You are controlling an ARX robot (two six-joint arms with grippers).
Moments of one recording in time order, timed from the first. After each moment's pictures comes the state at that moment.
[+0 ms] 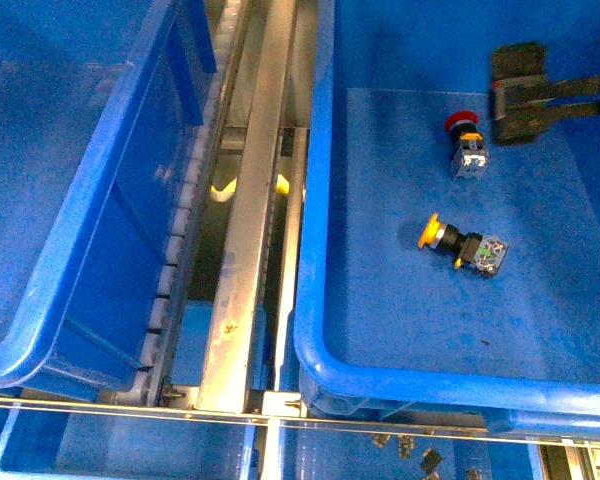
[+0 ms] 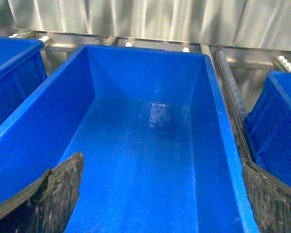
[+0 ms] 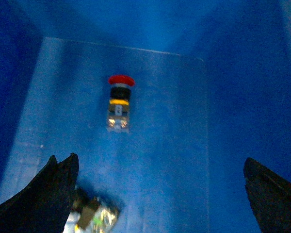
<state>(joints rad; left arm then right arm) 0.00 0.01 0.02 0.00 0.00 -0.01 0.25 1.56 0.68 0.38 0.28 0.03</state>
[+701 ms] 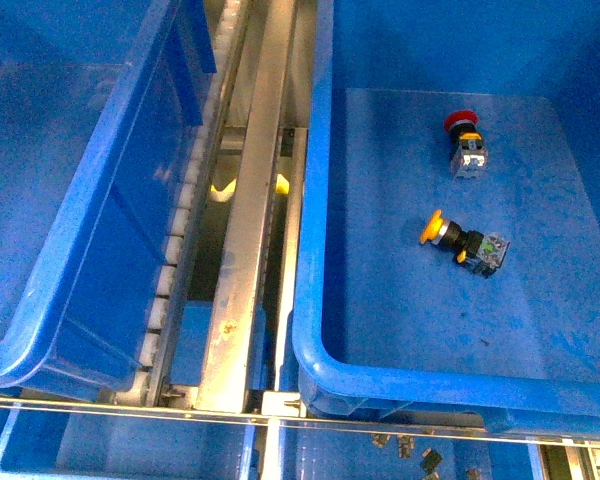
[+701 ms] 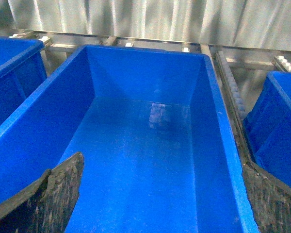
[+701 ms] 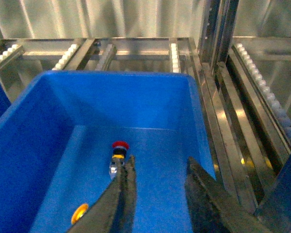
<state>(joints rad) 0.00 0.01 0.02 0.00 0.00 -0.01 0.10 0.86 0.14 0.71 0.09 0.02</state>
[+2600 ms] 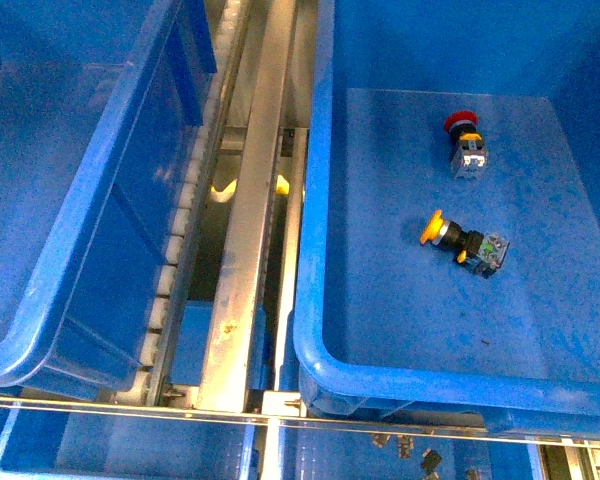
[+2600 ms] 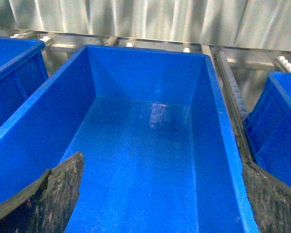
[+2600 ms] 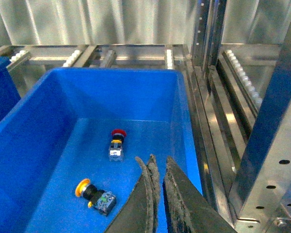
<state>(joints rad) 0.00 0.01 0.02 0.00 0.00 -0.01 0.00 0.00 0.02 0.00 0.00 0.00</state>
